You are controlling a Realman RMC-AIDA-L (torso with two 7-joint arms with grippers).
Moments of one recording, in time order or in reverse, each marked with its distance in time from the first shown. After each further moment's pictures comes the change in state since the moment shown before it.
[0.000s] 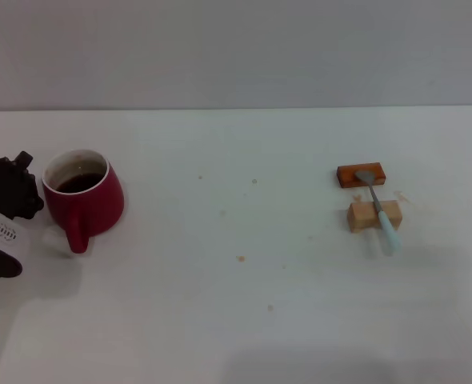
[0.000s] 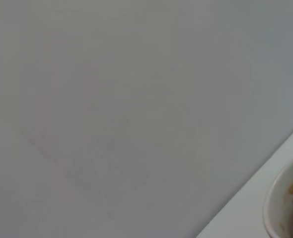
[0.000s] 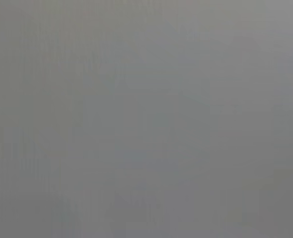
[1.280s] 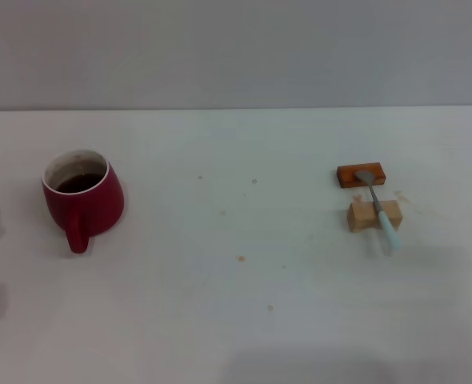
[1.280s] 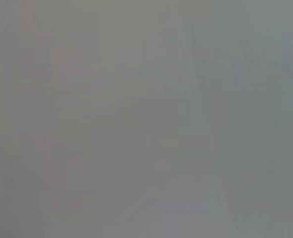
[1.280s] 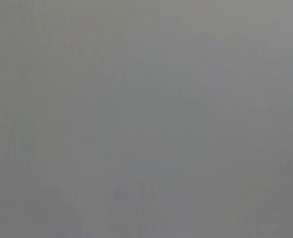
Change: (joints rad) left arm 0.171 -0.011 -0.171 -0.084 -0.022 0.174 -0.394; right arm 0.000 0.000 0.000 -0.003 -0.001 0.009 -0.002
